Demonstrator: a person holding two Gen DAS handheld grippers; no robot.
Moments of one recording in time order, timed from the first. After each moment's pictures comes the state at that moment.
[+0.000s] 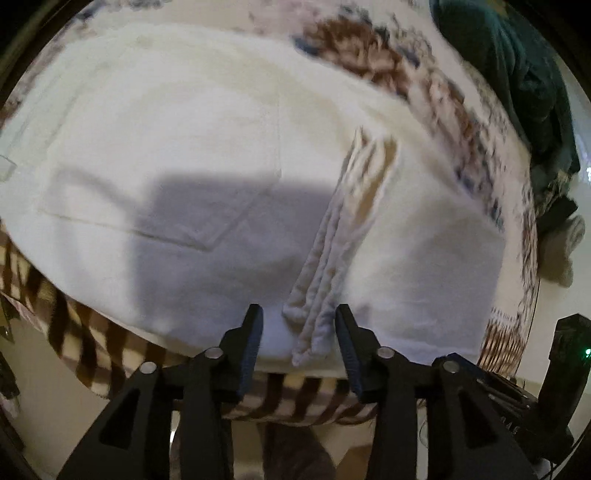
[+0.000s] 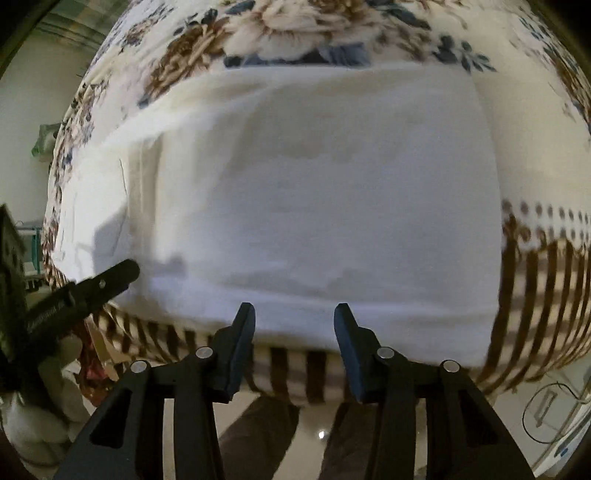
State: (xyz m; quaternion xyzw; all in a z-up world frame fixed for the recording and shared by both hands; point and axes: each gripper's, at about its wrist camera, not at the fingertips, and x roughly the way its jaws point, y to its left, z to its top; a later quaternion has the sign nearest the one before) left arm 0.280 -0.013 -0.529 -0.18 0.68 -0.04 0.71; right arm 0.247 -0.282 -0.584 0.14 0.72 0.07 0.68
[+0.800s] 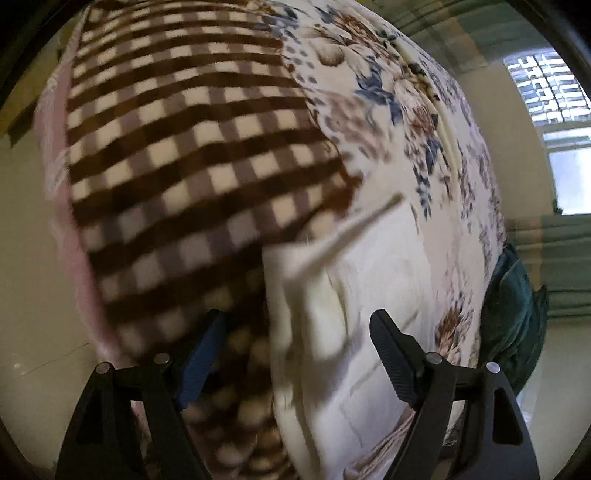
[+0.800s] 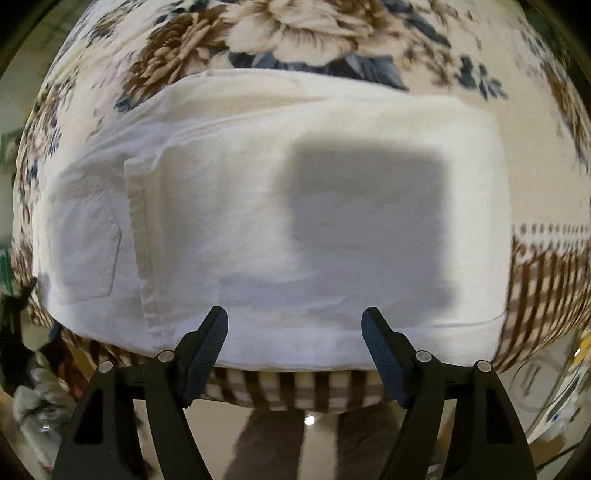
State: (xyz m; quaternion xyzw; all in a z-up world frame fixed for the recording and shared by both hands) left arm 0.246 0.250 -0.550 -0.51 0.46 0.17 0.71; right arm 0.292 -0.224 -0.586 0.12 0.75 0.00 0.65
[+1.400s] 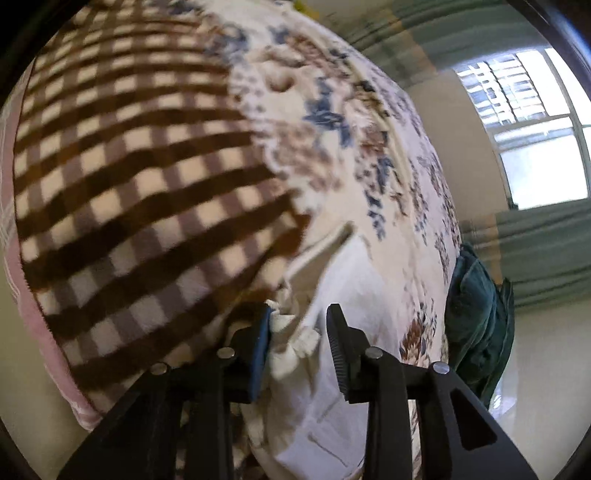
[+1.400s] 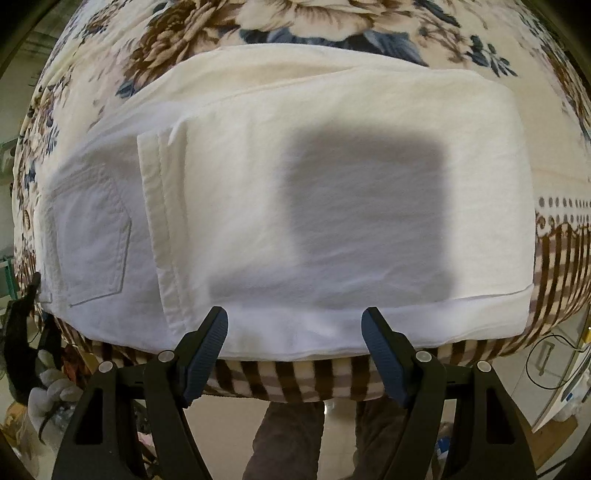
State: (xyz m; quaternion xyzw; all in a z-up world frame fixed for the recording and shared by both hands) left arm 0.259 0.265 -0.555 -0.52 0.39 0.11 0.75; right arm 0.284 -0.197 -0.593 0.13 0.76 -0.01 0.63
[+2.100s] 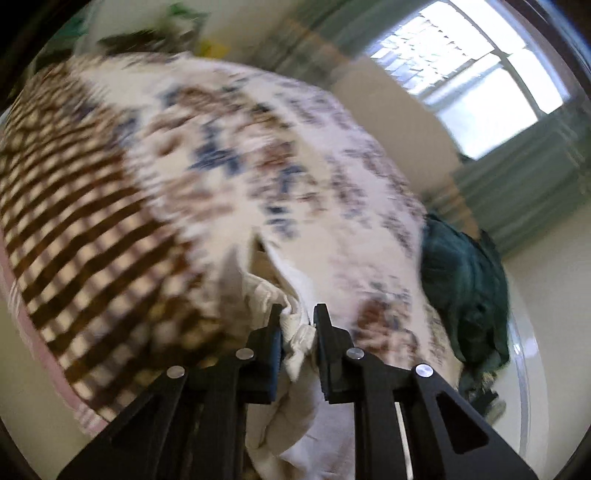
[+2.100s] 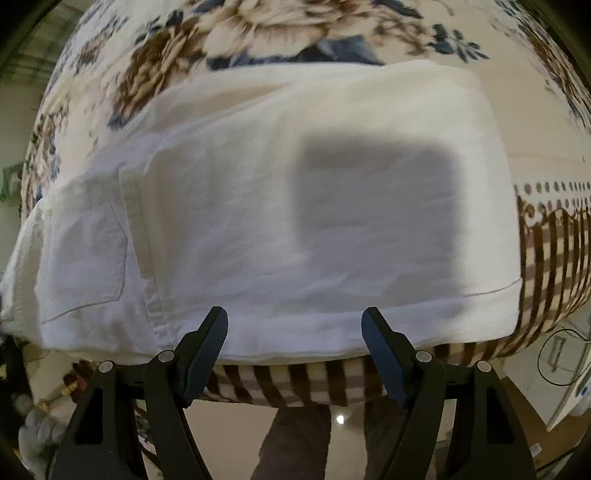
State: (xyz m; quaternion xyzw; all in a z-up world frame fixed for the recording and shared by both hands) left arm 0.260 0.189 -0.442 -0.38 0.34 0.02 0.86; right arm 0.277 -0.259 -0.585 0.18 0.74 -0.01 0.65
